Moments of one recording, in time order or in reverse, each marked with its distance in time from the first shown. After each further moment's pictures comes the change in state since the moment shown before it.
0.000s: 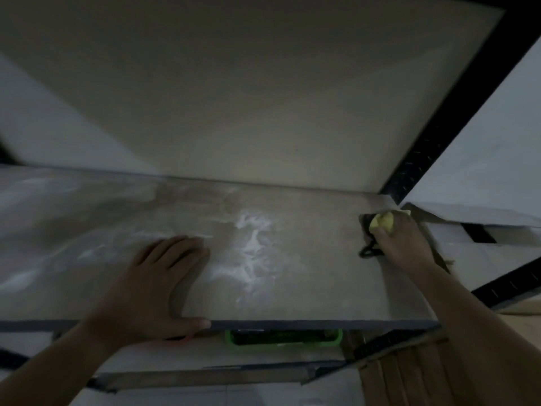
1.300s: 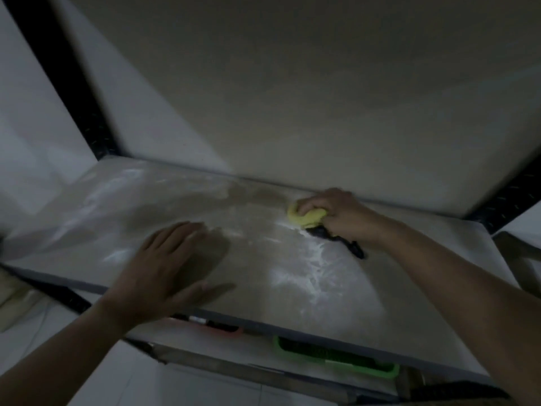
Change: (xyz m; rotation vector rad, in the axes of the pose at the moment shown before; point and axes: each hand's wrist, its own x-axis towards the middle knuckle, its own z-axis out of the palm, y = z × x) left_hand -0.057 -0.067 -0.015 -0.014 0.228 -0.093; right_hand -0.001 -0.242 0.026 0.200 -0.557 -0.658
